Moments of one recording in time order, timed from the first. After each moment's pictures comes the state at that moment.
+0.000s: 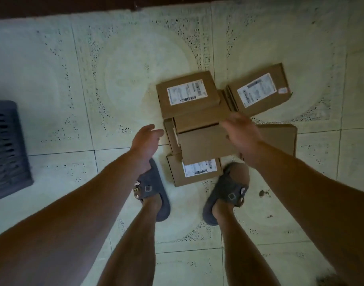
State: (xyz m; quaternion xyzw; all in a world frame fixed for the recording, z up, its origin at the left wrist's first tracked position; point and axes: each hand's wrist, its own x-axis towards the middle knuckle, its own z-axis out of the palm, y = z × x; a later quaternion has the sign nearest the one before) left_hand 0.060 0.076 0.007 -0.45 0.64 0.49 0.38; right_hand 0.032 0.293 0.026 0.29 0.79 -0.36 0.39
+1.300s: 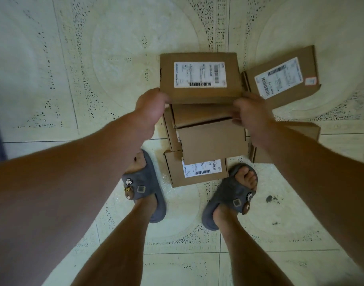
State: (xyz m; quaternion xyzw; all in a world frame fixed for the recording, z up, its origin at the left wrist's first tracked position) left_hand -0.001 0.089 -0.041 -0.40 0.68 0.50 0.36; right_hand -0.005 0.293 -0.038 0.37 0.74 -0.45 0.34
